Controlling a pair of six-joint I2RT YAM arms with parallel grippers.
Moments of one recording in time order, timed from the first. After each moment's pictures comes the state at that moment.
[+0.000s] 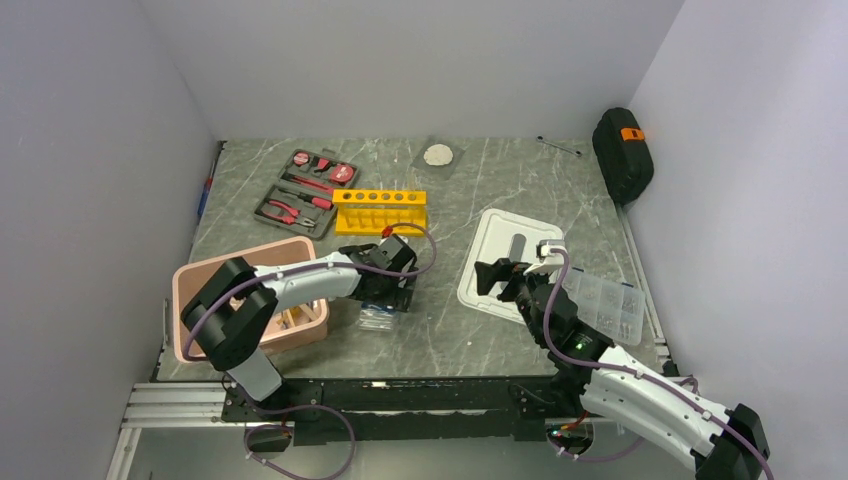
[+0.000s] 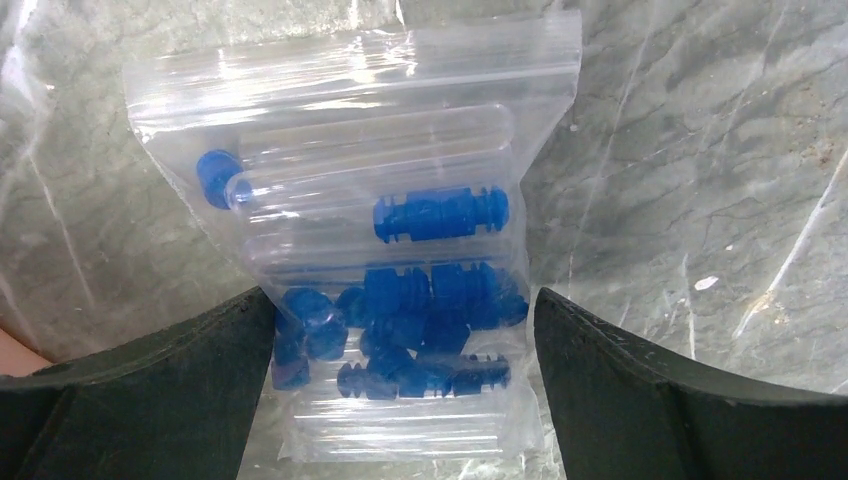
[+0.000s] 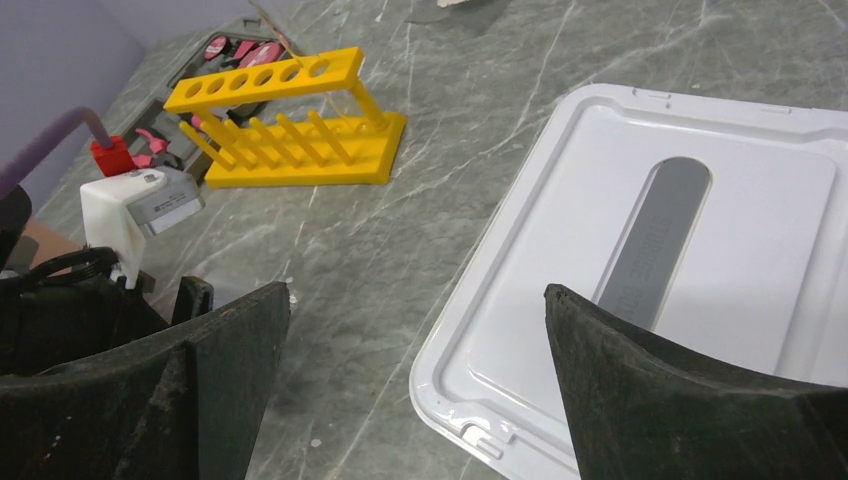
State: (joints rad) left arm -0.82 1.61 0.94 -0.52 -0.19 -0.54; right arm 0.80 0.57 0.27 0.15 0.51 0.47
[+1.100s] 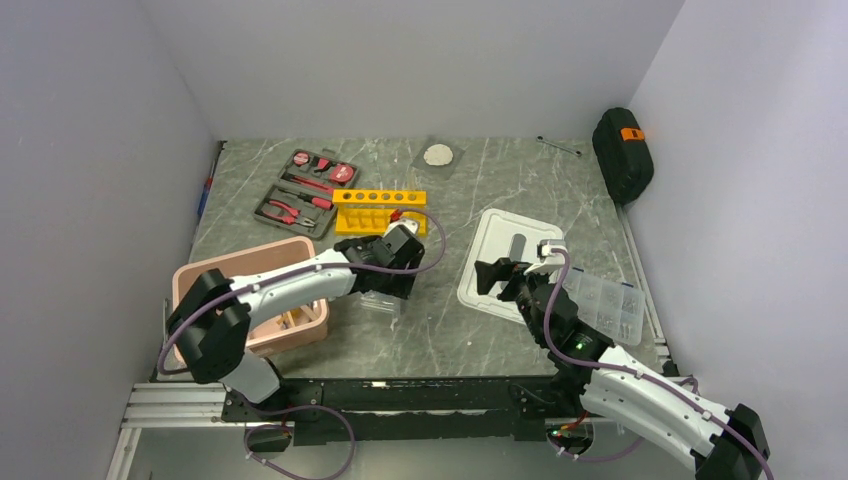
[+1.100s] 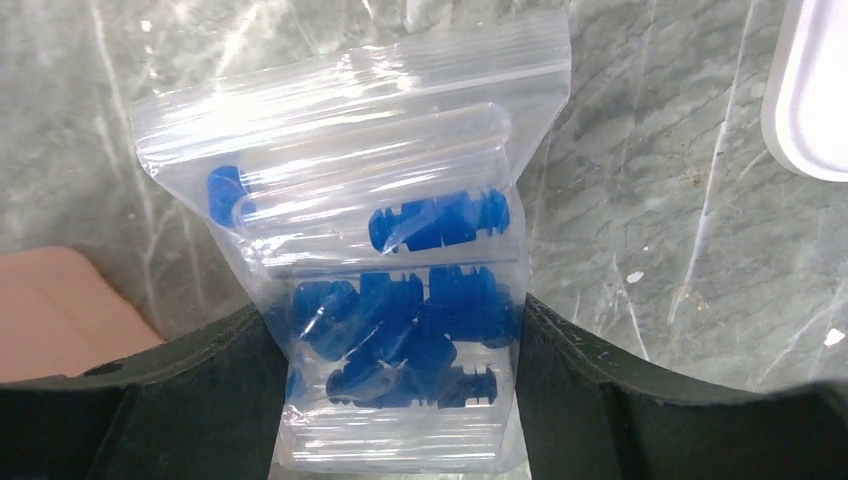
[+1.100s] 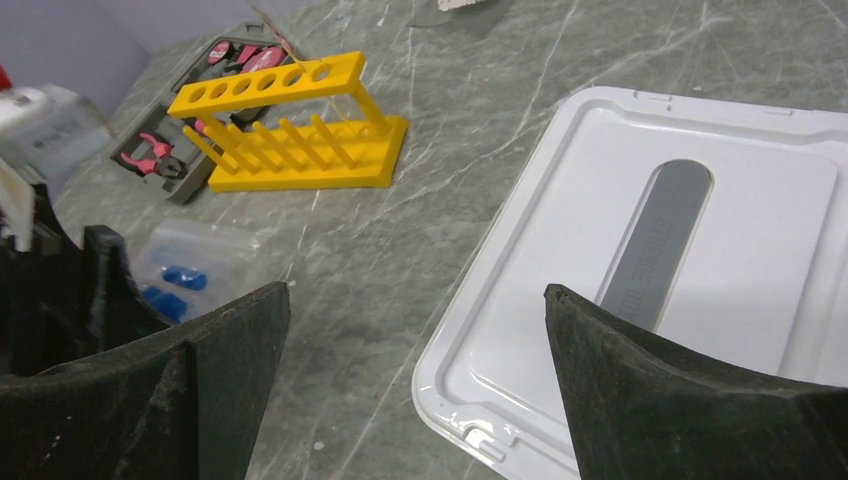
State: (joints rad) left arm -0.90 1.55 1.06 -0.60 -0.34 -0.48; right arm 0.80 0.57 0.27 0.16 0.51 0.47
